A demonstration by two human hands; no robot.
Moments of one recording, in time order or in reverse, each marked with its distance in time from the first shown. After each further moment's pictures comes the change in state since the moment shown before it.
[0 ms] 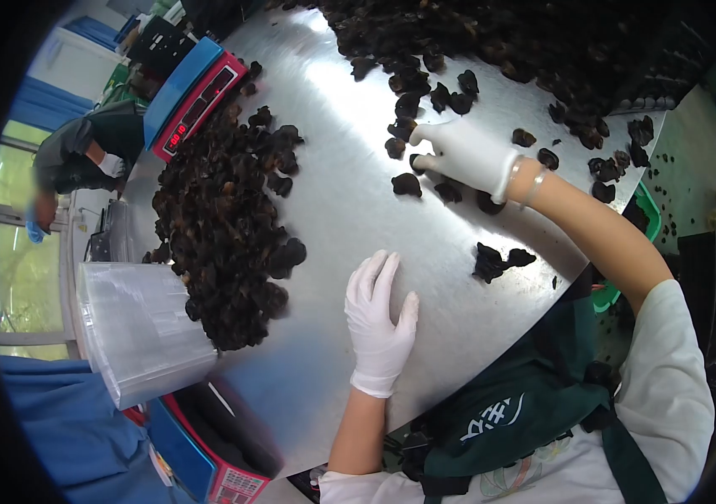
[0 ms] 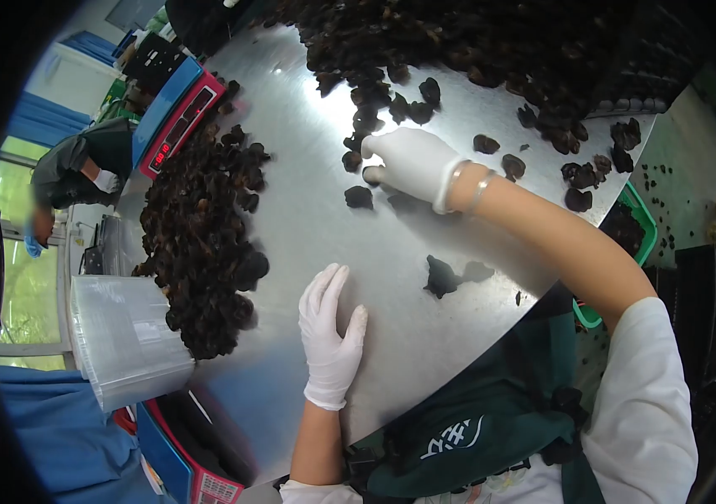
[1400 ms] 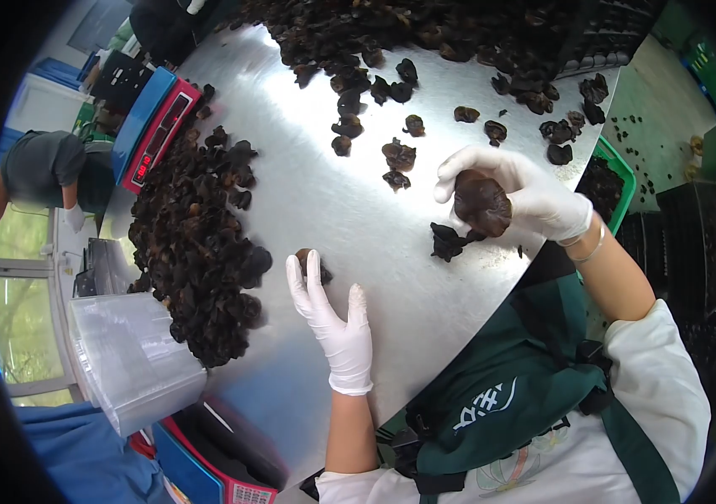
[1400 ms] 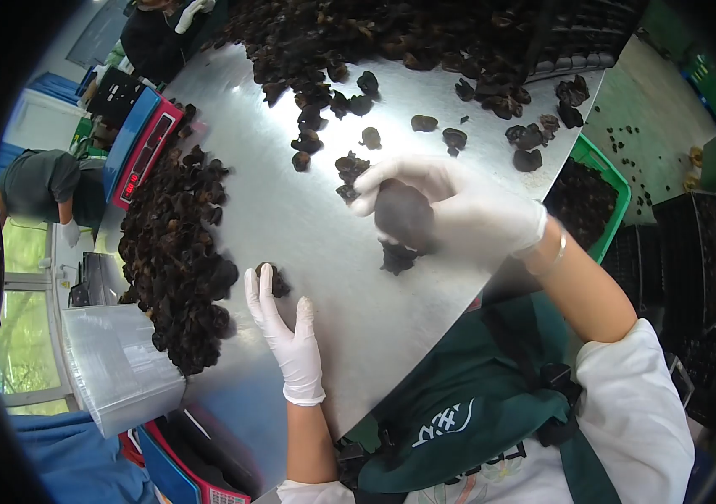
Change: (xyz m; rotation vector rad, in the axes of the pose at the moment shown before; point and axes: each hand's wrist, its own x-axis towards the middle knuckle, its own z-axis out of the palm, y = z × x) left_hand -0.009 0.004 0.001 -0.151 0.170 -0.191; right_hand -0.134 -0.009 -0.044 1.425 -0.143 0.007
